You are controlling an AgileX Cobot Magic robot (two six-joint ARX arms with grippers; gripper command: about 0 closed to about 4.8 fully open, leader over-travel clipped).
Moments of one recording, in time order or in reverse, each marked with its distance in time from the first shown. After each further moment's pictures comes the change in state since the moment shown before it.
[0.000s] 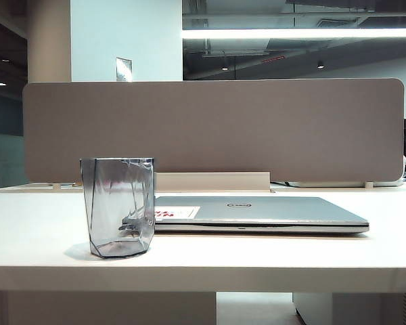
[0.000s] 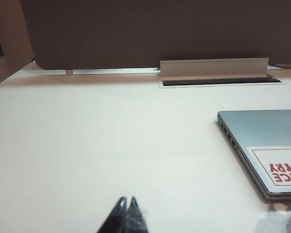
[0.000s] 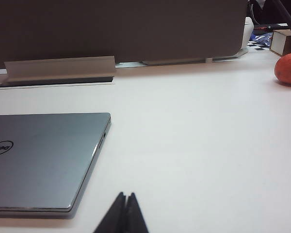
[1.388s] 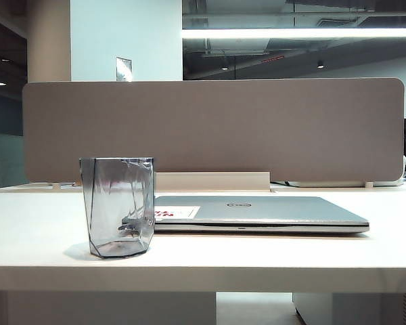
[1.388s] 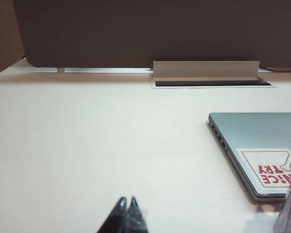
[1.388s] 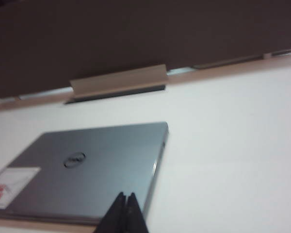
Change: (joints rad) left arm 0.000 0.000 0.000 0.001 0.026 -0.034; right arm 0.008 0.000 0.021 0.038 -0.177 0.169
